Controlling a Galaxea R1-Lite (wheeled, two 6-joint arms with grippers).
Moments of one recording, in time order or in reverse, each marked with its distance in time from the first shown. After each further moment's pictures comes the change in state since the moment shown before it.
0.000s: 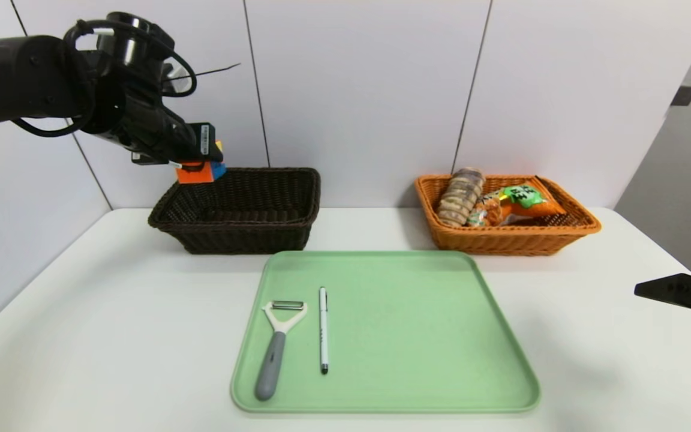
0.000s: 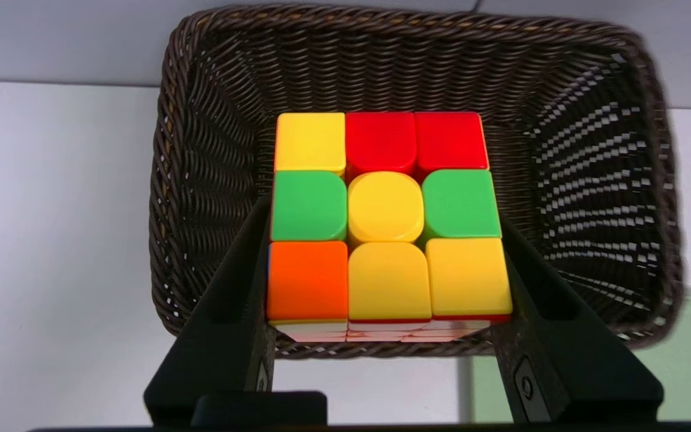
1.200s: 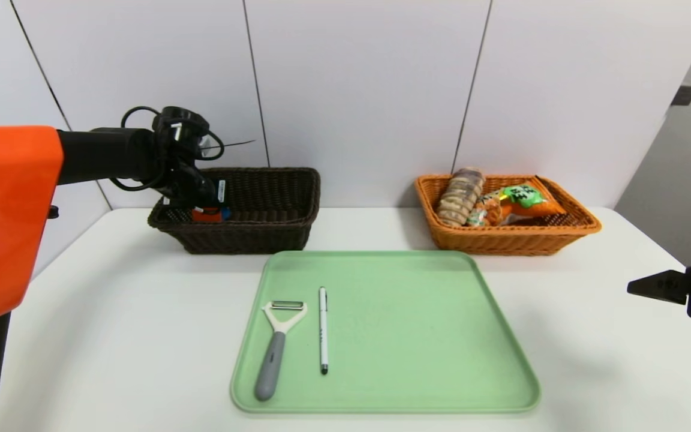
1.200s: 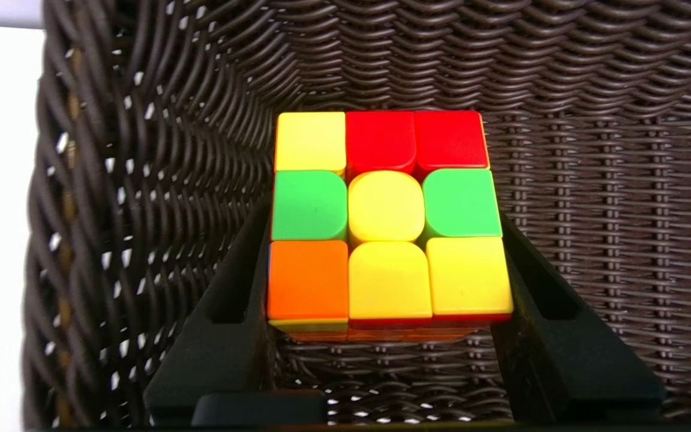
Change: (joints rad) left arm 0.077 0.270 -0.003 -0.135 -0.001 0.040; right arm -0.003 0.036 -0.014 0.000 -0.002 0.000
